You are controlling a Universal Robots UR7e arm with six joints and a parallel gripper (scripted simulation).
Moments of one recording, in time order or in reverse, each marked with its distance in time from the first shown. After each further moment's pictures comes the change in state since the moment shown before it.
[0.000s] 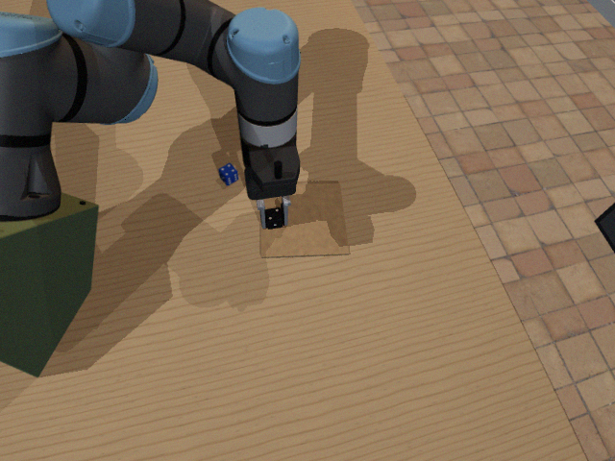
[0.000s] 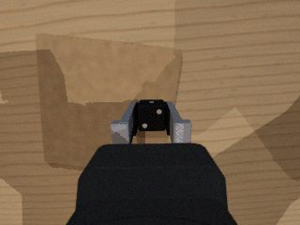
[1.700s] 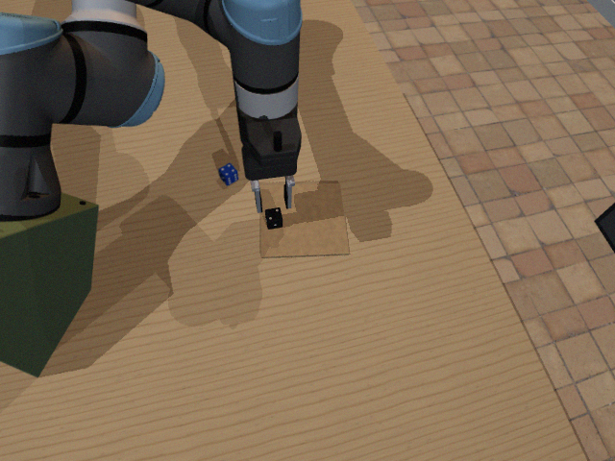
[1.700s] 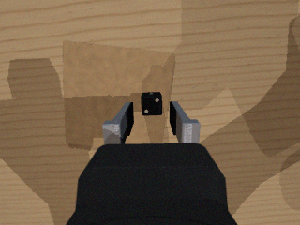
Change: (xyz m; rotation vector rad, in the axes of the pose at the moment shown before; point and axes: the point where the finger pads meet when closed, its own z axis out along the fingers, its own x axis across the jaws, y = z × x) arm 0.000 0.000 -0.050 0.000 0.000 0.000
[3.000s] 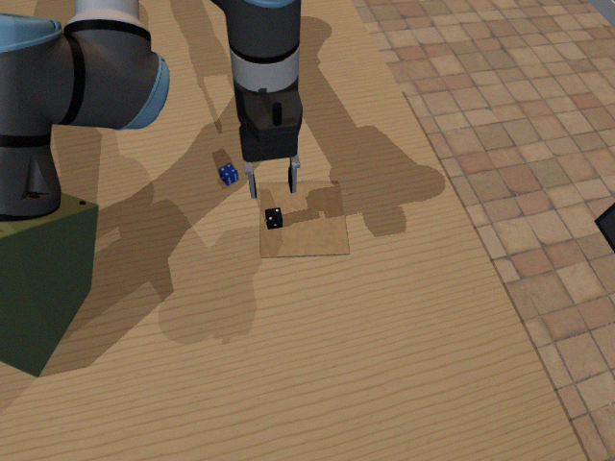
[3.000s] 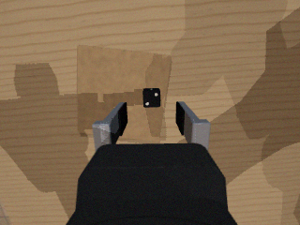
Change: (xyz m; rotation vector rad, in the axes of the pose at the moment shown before) arm 0.000 0.000 -0.040 0.000 0.000 0.000
